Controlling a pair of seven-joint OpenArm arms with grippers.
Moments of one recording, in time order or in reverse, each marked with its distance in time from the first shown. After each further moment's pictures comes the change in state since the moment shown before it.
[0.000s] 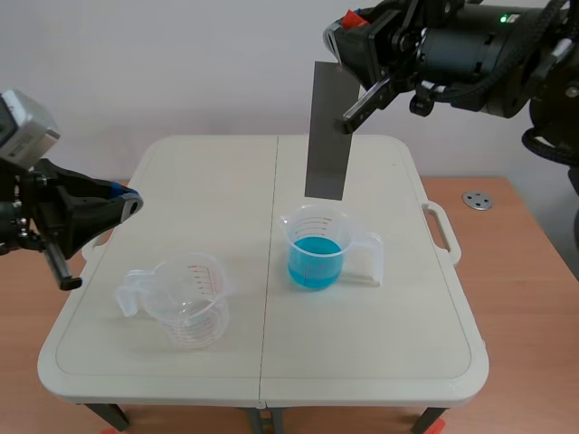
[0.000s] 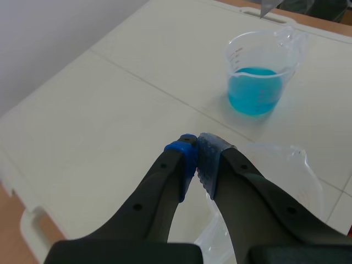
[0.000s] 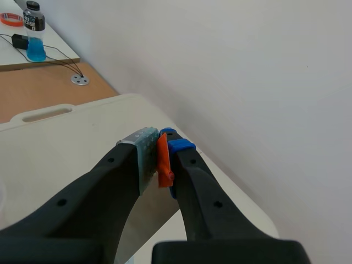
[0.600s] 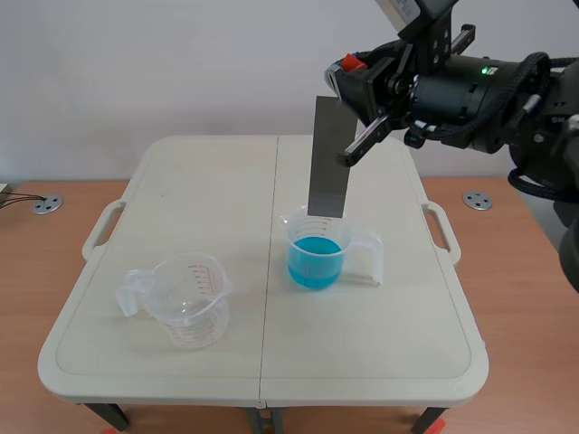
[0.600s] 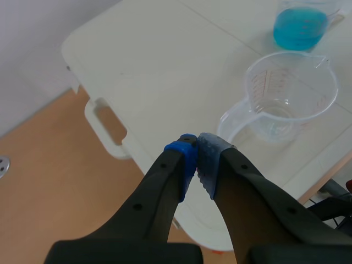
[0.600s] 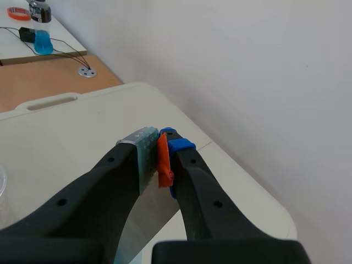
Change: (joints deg) left arm 33.5 -1.7 -30.3 5.7 -1.1 0.0 -5.7; right arm 0.0 0.0 -0.1 -7.7 -4.4 0.9 7.8
